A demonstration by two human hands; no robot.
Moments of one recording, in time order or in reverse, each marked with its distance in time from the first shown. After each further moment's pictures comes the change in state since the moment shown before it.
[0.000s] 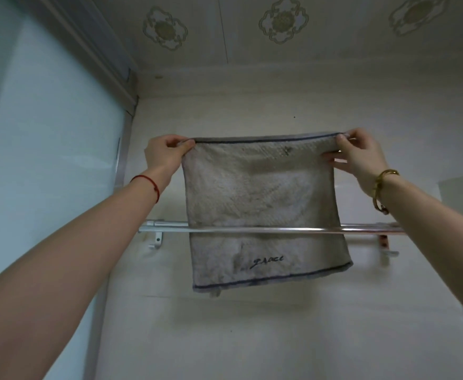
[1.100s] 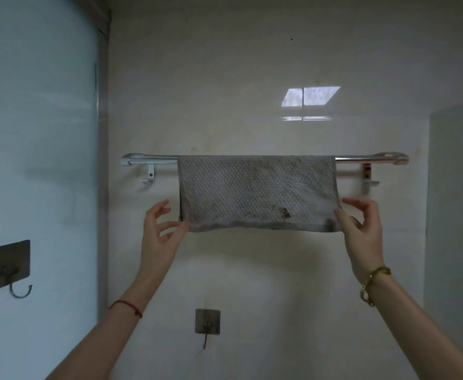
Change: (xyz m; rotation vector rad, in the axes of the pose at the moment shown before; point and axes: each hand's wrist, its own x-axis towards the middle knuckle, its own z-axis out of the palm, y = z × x) left_hand -0.280 -0.108 -0.055 -0.104 -0.165 -0.234; right_hand -0.206 0.151 -0.044 -0.033 0.199 0.089
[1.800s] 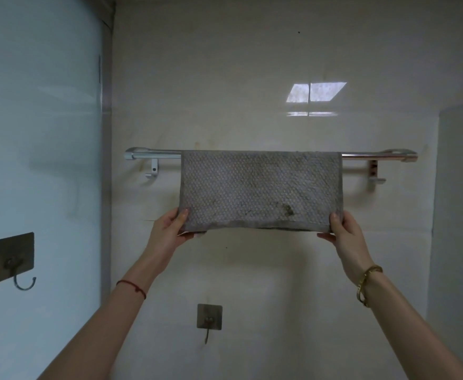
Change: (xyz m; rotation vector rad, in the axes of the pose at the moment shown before) left_hand 0.023 -0.015 0.006 -0.376 -0.202 -0.336; right_hand 0.001 0.025 0.017 -0.018 -0.167 0.236
